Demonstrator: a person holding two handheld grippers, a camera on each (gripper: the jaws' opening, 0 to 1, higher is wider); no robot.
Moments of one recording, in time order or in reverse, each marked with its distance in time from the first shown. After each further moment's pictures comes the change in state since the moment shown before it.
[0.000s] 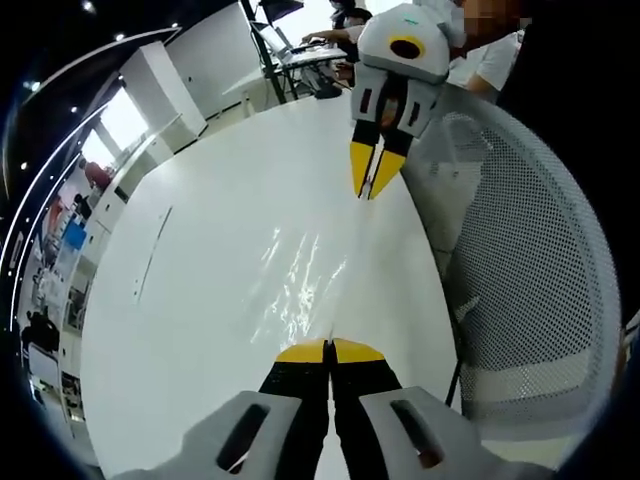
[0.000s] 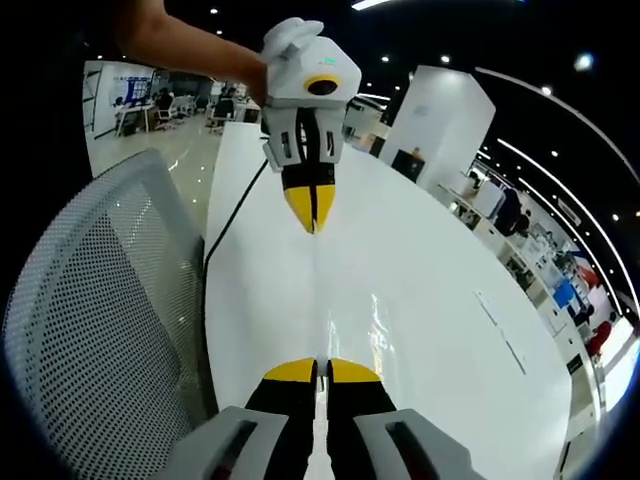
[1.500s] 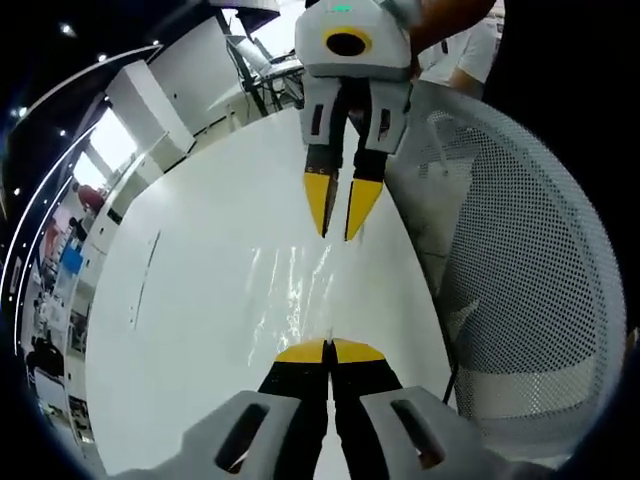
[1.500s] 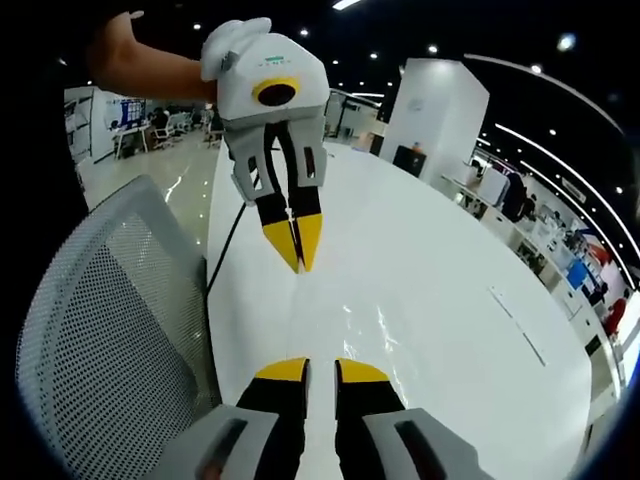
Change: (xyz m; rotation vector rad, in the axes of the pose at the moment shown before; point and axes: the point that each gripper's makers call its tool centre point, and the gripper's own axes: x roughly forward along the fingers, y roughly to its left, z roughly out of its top) left arm 0.014 -0.017 0.025 0.057 -0.040 -0.010; right arm 0.013 0.002 0.013 0.081 -0.020 0.062
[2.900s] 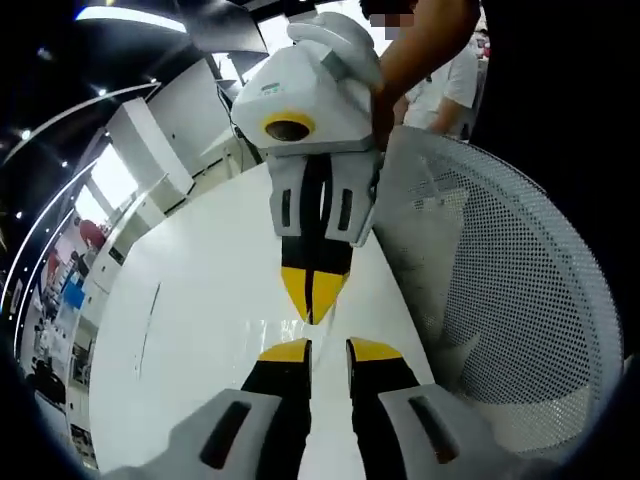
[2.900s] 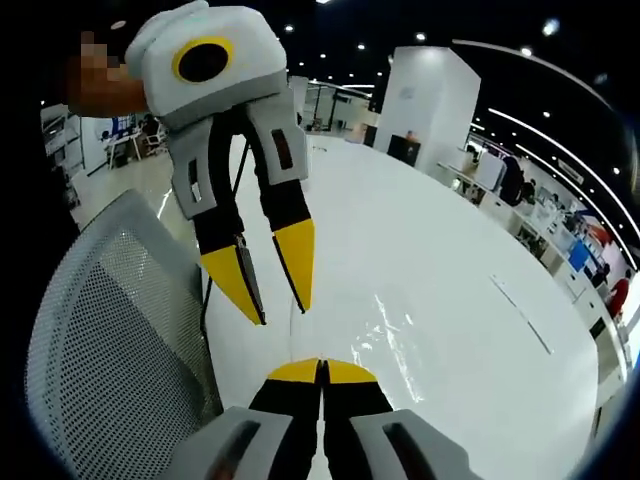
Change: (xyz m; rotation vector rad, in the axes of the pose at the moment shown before) left arm 0.008 -0.016 0.054 0.084 -0.160 -0.002; right arm 0.003 -0.008 0.010 0.067 0.021 0.005
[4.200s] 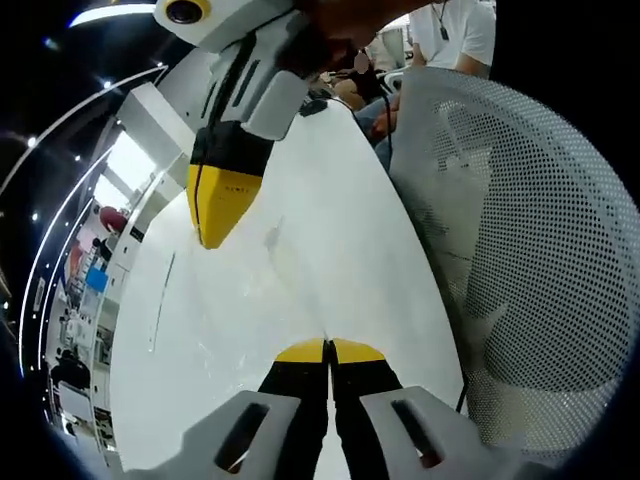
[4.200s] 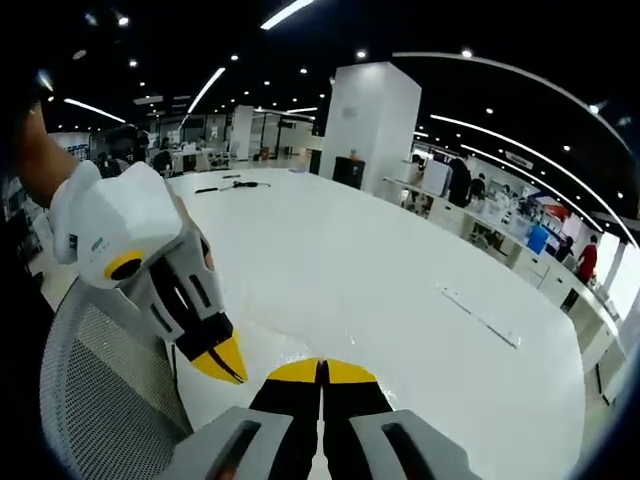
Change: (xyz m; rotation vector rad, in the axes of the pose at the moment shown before) left arm 0.011 0.003 -0.041 0.003 0.148 0.127; right arm -0.022 -0.047 0.047 0.125 -0.128 -0.191
